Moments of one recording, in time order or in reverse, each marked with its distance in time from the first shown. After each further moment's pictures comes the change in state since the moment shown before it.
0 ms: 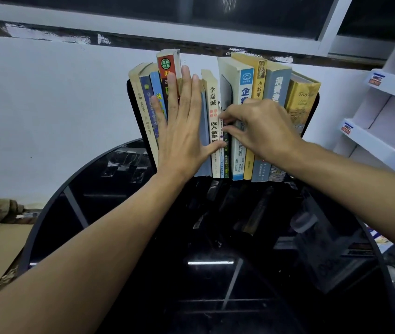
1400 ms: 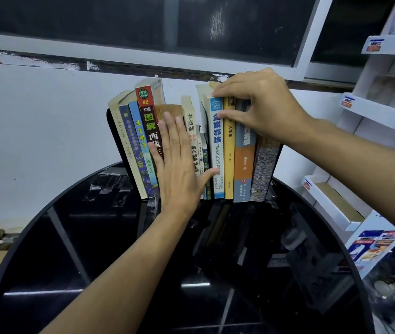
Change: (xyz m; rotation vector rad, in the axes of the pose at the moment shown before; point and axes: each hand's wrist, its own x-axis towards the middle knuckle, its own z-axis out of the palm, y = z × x) left_hand -0.017 0.038 0.024 -0.068 0.011 -0.190; right_hand 0.047 0.056 -0.056 0.025 0.073 -0.209
